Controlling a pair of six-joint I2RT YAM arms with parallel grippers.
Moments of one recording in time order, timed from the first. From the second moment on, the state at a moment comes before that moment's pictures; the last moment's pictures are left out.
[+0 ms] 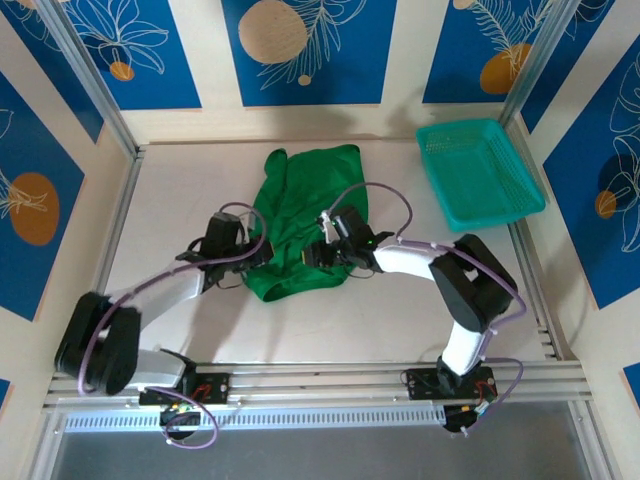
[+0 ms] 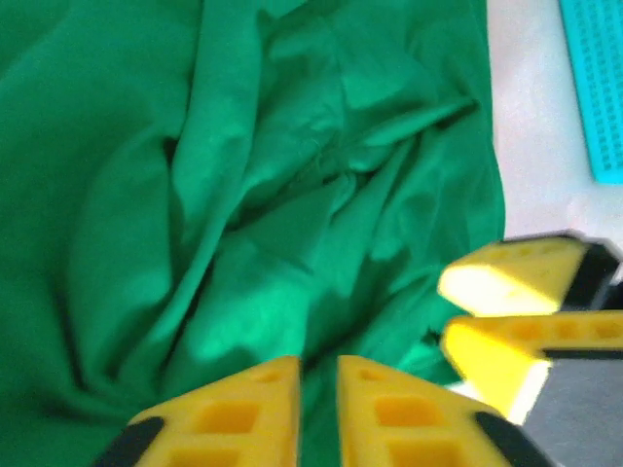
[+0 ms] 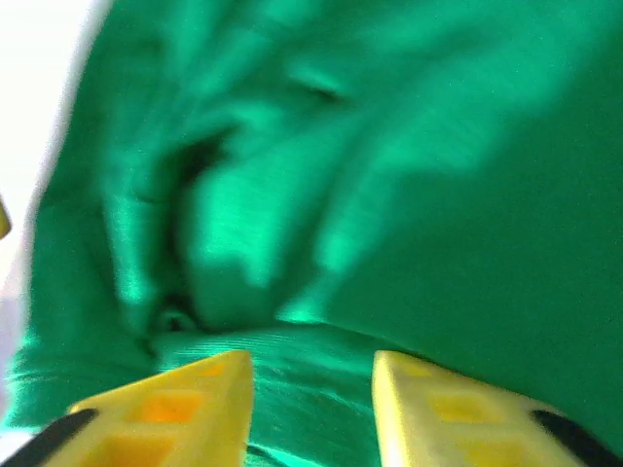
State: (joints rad) left arm -0.42 1.40 0.64 -0.01 0.33 -0.68; right arm 0.66 1.77 0.93 -0.03 -0.32 0.52
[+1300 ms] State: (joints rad) left arm -0.57 1.07 0.61 -0.32 0.21 -0.67; right arm 0.86 1.62 0.77 -0.17 0.06 0.82
